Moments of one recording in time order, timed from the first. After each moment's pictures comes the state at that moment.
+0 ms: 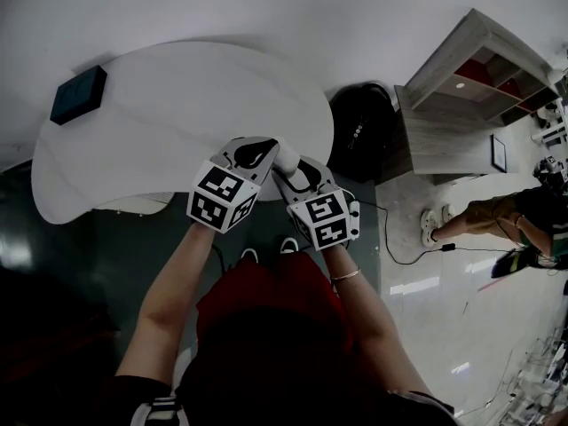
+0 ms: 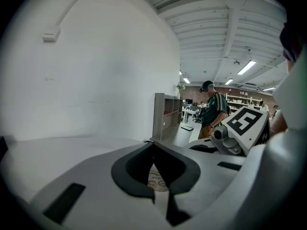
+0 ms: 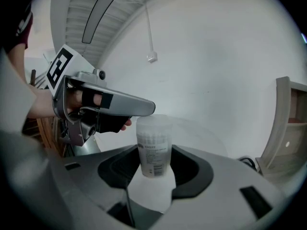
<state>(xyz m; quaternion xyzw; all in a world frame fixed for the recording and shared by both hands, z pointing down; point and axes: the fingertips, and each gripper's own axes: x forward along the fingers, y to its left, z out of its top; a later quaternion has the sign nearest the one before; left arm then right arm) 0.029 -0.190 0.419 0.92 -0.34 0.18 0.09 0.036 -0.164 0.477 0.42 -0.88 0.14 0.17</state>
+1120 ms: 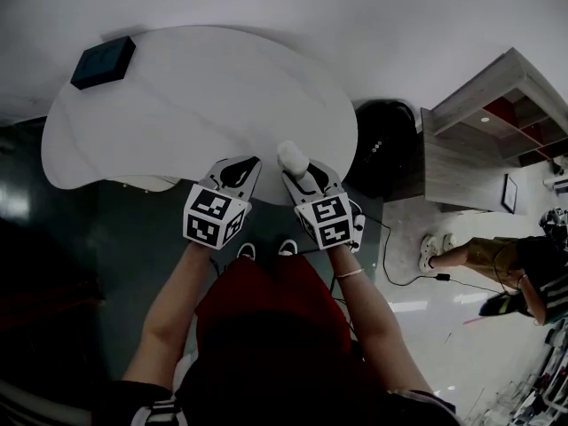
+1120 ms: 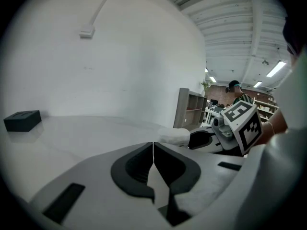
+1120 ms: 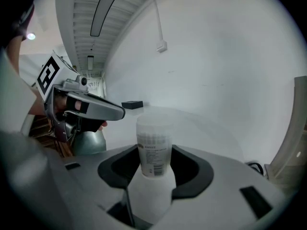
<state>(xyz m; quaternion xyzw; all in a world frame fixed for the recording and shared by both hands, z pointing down) -0.046 -0.172 0.464 0.85 -0.47 0.19 0.15 0.021 -0.181 0.510 0.36 -0.90 0.12 0.21</state>
